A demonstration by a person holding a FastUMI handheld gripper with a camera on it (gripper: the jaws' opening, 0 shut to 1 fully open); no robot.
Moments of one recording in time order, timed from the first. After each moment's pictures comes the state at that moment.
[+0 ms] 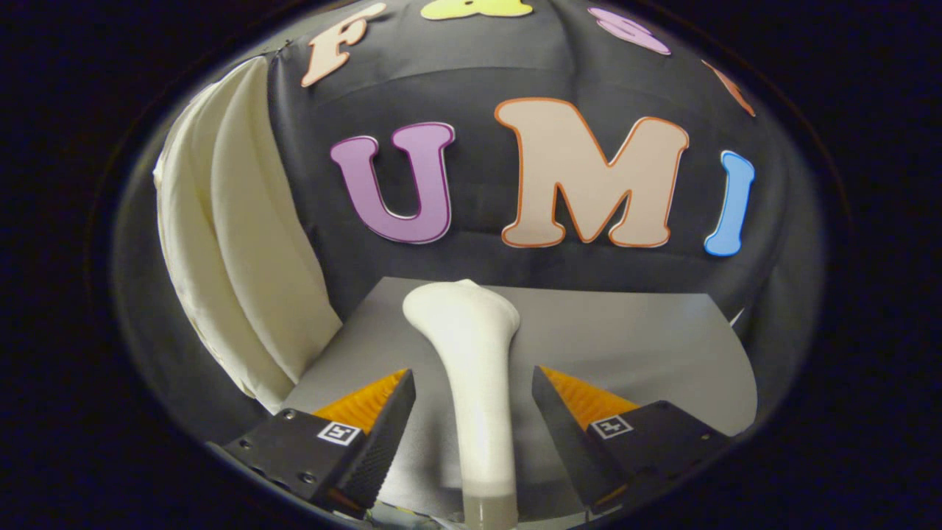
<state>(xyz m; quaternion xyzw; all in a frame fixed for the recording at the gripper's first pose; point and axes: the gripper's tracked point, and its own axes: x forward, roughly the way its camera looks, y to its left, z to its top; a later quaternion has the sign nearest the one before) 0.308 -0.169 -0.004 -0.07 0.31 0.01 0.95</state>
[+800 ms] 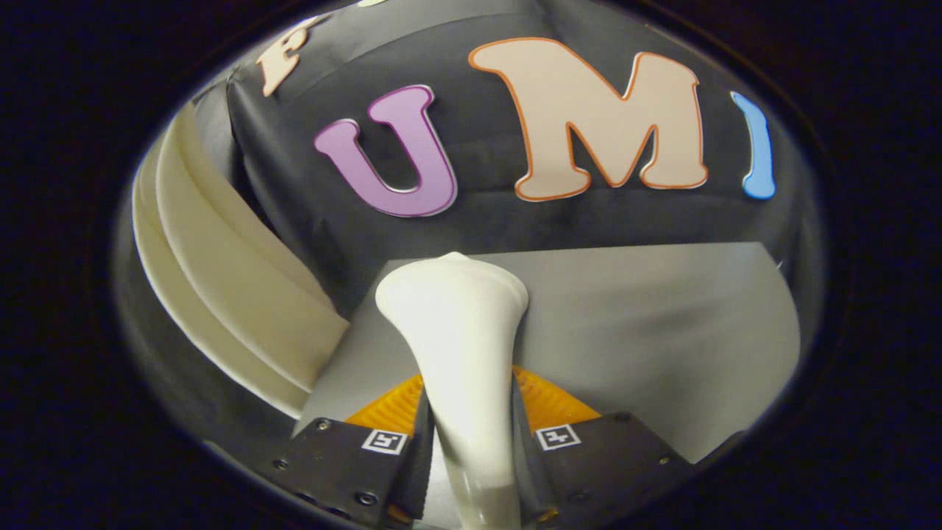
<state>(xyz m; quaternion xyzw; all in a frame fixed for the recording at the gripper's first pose) 0.329 -0.157 -0.017 0.00 0.36 0.09 0.93</state>
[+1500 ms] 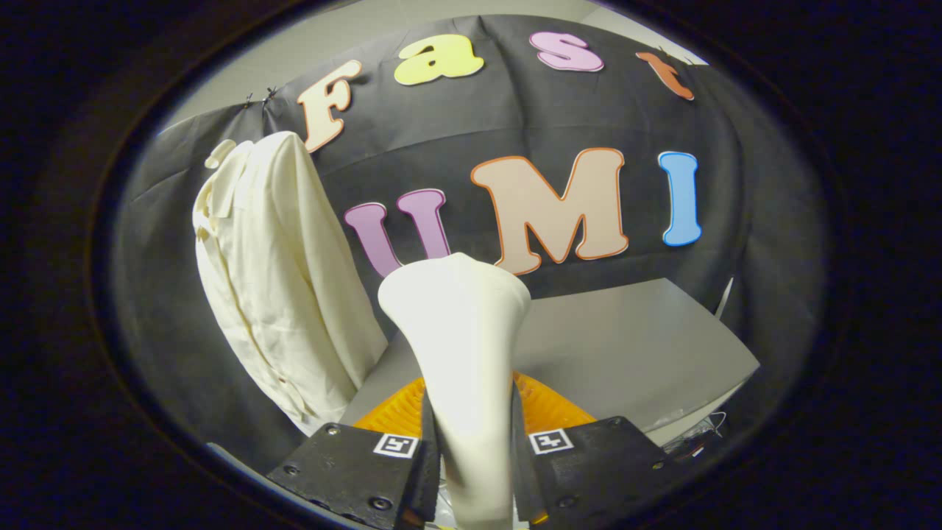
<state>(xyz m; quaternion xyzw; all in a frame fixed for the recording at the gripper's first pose) 0.172 -0.150 0.038 0.00 0.20 0.02 0.98</state>
